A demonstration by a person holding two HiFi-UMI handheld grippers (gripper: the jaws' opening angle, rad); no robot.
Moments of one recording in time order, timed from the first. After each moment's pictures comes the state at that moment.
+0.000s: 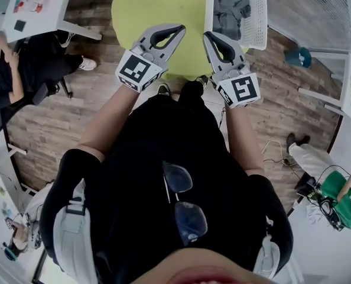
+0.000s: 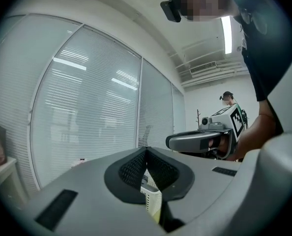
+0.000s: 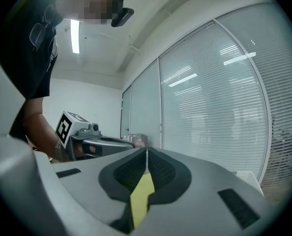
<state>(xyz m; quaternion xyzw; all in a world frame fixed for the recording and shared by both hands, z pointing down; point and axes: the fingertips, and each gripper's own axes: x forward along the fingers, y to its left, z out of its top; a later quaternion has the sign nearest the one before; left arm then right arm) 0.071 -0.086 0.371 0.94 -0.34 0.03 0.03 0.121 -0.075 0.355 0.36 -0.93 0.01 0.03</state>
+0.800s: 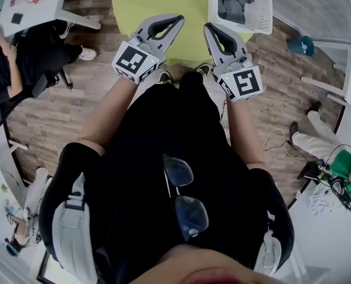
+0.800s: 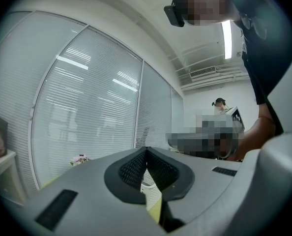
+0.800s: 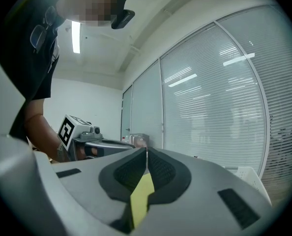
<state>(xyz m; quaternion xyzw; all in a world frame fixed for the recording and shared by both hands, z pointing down) 0.054 -0.057 0.381 0.94 -0.33 0.02 0.04 0.107 -0.042 0.360 0.36 -0.93 0.01 0.03</state>
